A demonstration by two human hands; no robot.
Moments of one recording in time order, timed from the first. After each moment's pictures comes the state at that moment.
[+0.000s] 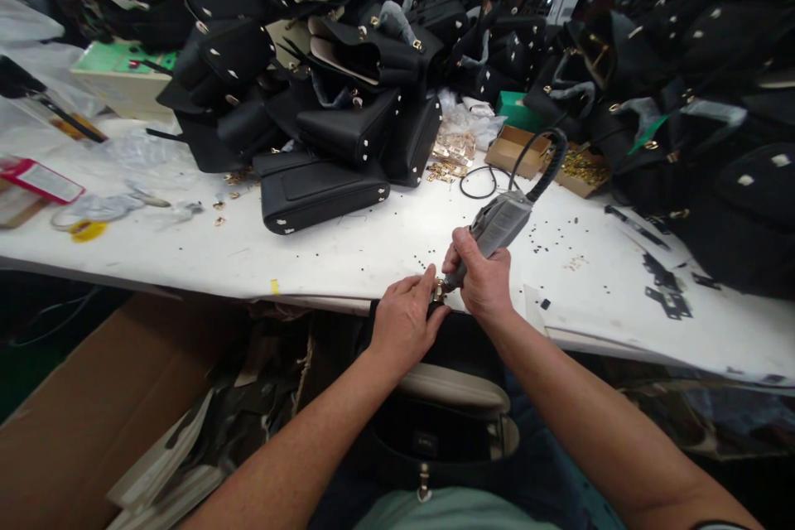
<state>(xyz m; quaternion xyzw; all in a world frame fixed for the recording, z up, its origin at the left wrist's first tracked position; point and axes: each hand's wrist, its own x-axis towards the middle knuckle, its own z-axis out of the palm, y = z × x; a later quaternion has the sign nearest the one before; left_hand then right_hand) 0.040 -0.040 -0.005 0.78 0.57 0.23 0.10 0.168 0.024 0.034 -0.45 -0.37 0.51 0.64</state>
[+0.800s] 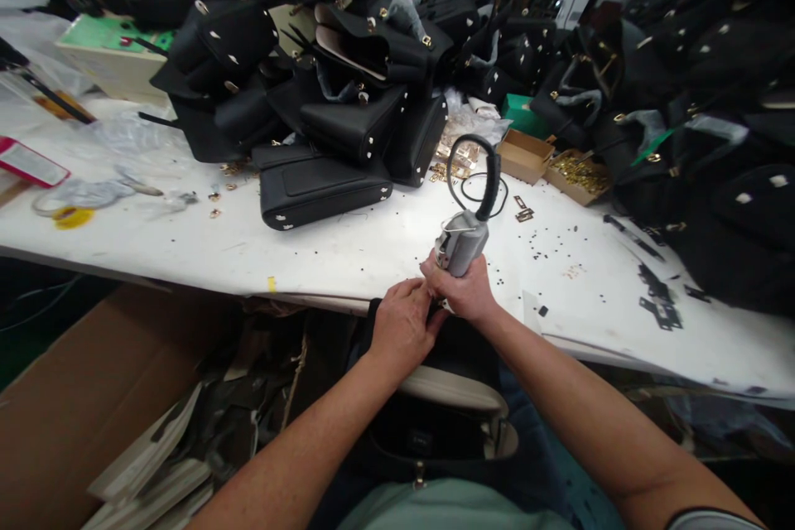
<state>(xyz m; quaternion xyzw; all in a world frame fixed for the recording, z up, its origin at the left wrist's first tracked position) 0.041 -0.038 -0.007 0.77 0.56 0.28 0.12 0.166 0.022 0.041 -0.43 -0.57 0.52 0.48</state>
